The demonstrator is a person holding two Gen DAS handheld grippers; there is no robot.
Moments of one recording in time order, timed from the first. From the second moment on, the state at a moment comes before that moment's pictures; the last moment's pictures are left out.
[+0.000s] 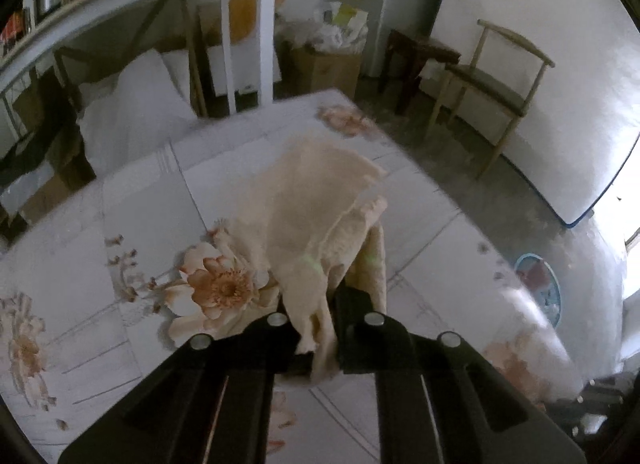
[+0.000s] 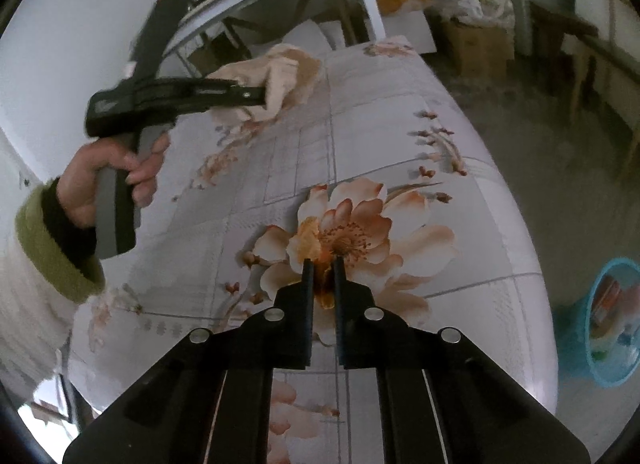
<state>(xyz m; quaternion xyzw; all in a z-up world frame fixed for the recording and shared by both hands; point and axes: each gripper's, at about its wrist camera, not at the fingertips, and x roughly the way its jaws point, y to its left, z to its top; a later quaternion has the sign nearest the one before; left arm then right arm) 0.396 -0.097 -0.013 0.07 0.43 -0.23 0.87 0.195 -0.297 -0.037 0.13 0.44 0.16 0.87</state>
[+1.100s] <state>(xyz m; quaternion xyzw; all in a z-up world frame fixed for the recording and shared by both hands) 0.209 -0.472 -0.019 0.23 0.48 -0.50 0.68 -0.022 -0.617 -0.091 0.40 0.32 -0.17 0.84</state>
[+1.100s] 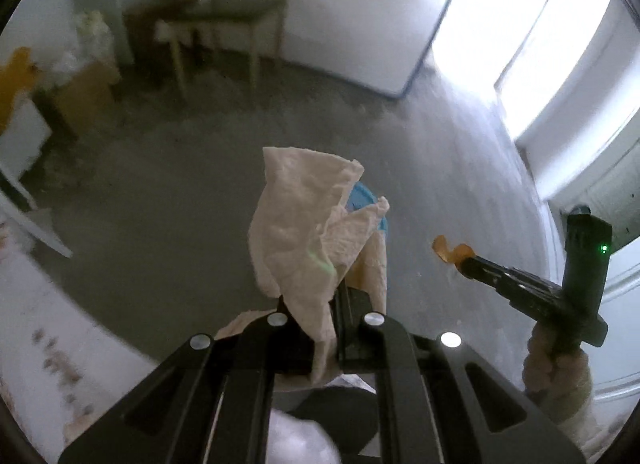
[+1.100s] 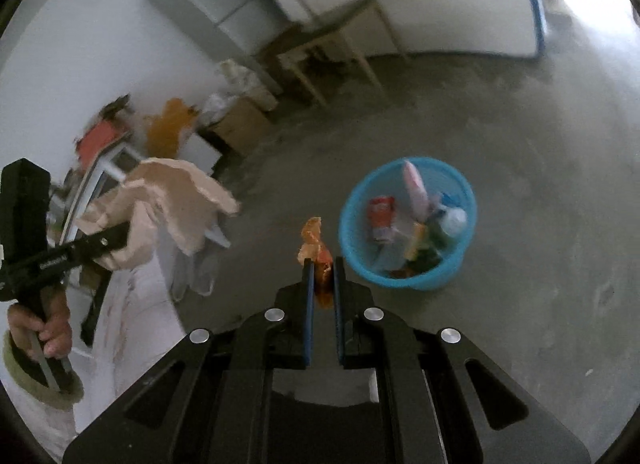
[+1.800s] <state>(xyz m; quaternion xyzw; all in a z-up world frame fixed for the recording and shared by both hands) 0.272 -0.658 -0.244 0.21 0.68 -0.37 0.60 0.029 -0.699 -0.221 0.46 0.39 -0.20 0.77</state>
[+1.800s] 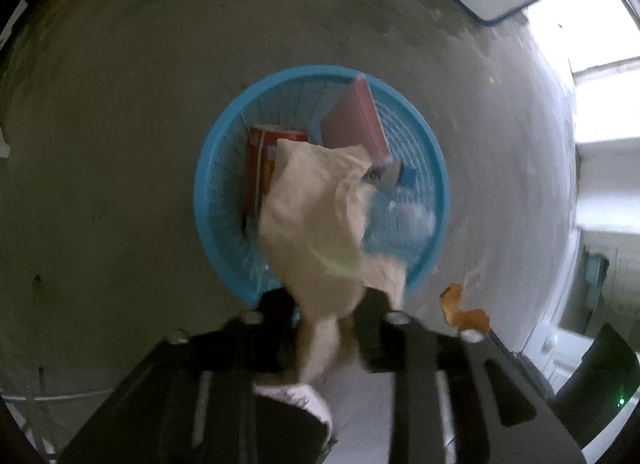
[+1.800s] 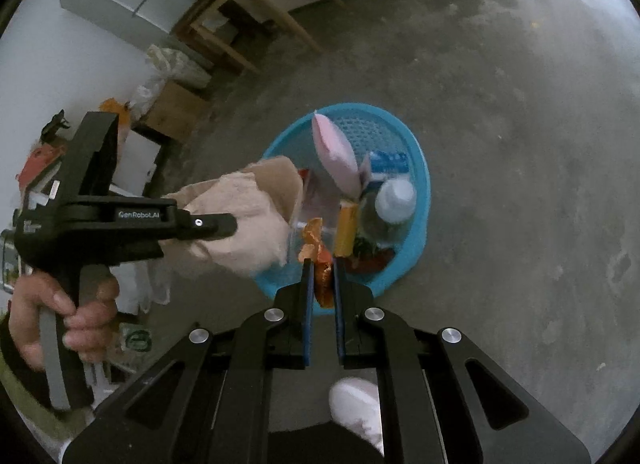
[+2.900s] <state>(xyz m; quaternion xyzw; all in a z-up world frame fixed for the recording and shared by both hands) 0.200 -0.321 0.068 0.02 0.43 -0.46 0.78 -0.044 -0.543 -0.049 0.30 0.33 -0.16 0.88</state>
